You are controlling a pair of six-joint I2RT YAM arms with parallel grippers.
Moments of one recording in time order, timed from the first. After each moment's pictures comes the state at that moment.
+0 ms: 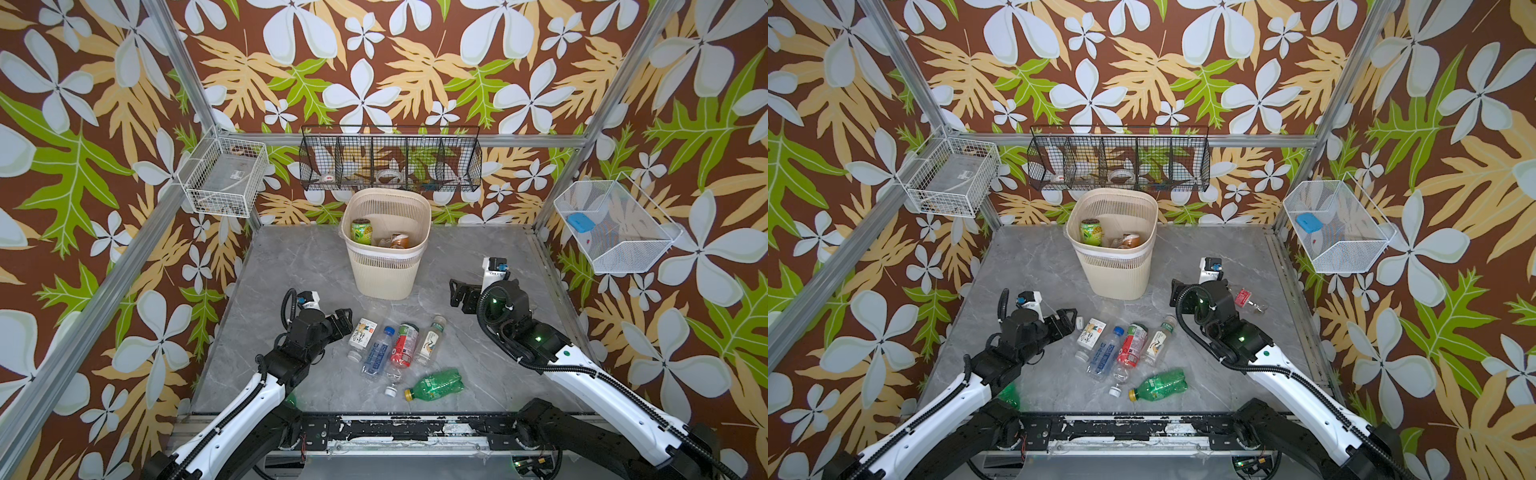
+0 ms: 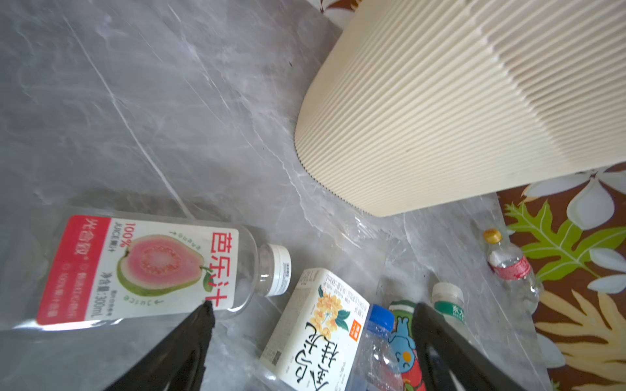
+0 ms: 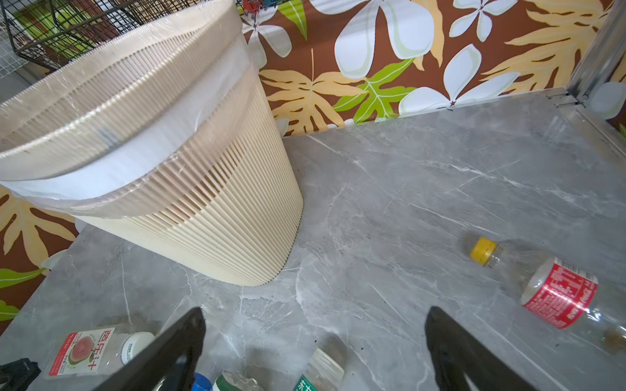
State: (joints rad) left arm -0.46 0.82 0.43 -0.19 -0.09 -0.78; right arm 0.58 0.98 0.77 -0.21 0.32 0.46
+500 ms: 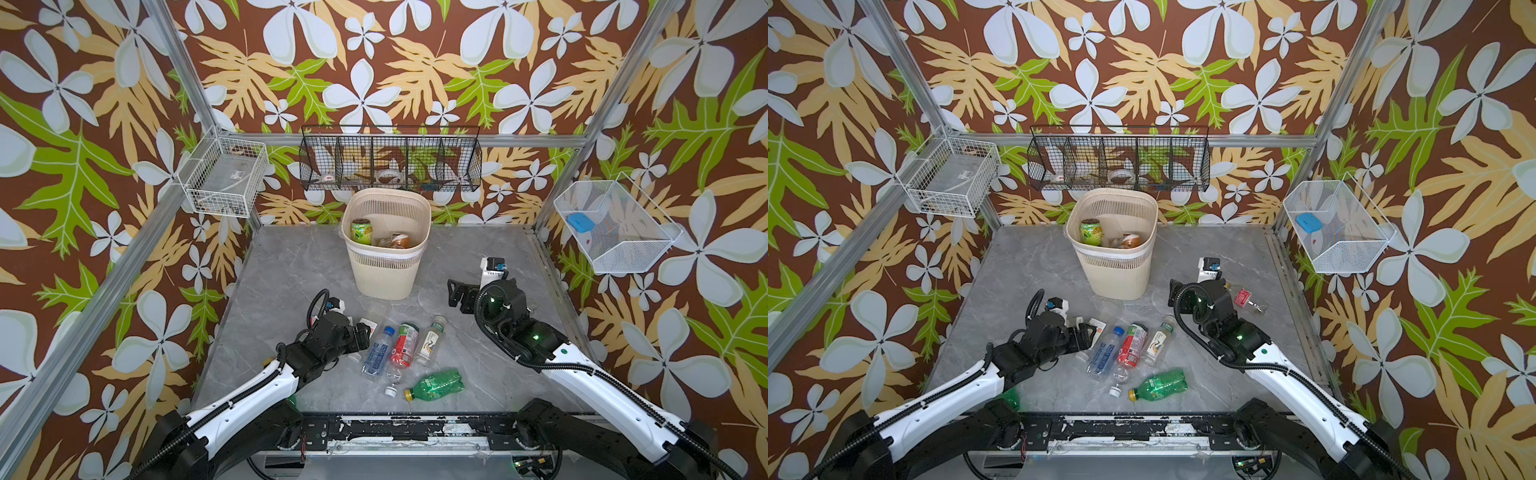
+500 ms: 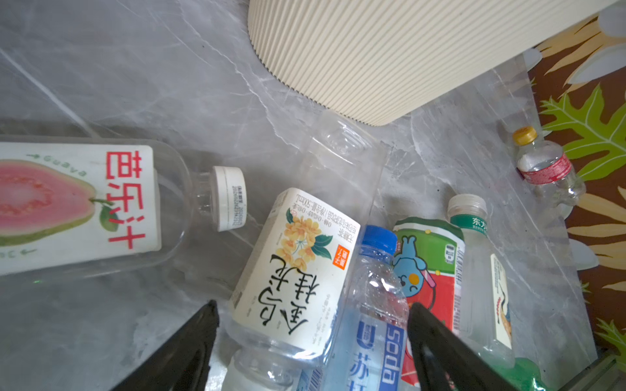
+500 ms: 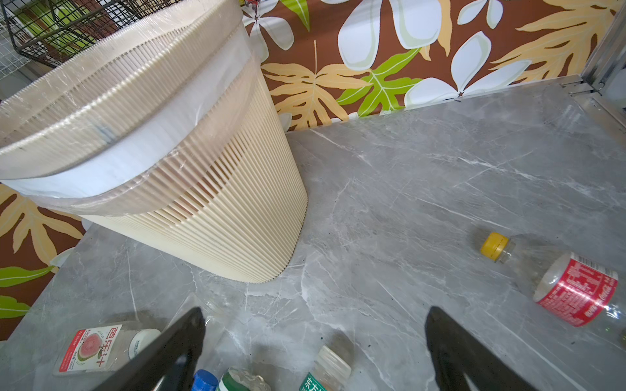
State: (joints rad) left arm -0.66 0.97 0.47 -0.25 -0.11 -0.77; right arm 0.58 0.99 0.77 -0.21 0.31 0.47
